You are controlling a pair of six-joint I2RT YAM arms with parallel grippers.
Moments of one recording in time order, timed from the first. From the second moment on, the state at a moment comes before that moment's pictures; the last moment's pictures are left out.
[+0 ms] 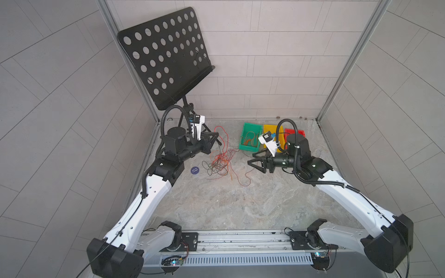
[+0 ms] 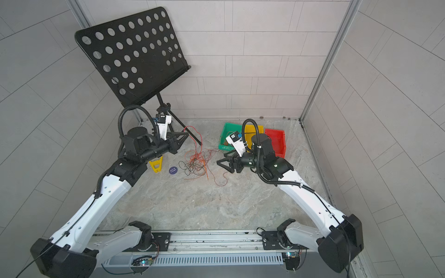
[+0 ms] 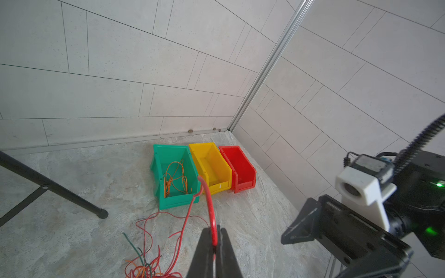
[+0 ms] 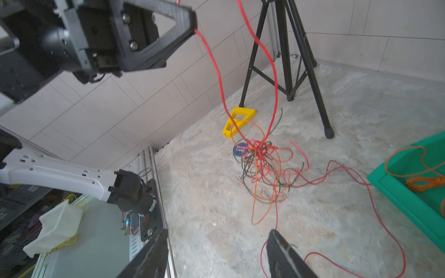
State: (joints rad) left arm -0.31 1.07 1.06 -0.19 0.46 -0.36; right arm 0.48 1.21 1.03 -0.25 -0.70 0.17
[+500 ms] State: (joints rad) left arm -0.31 1.05 1.07 -0.14 0.48 -0.41; right arm 0.62 1.77 1.11 0.15 -0.57 0.30
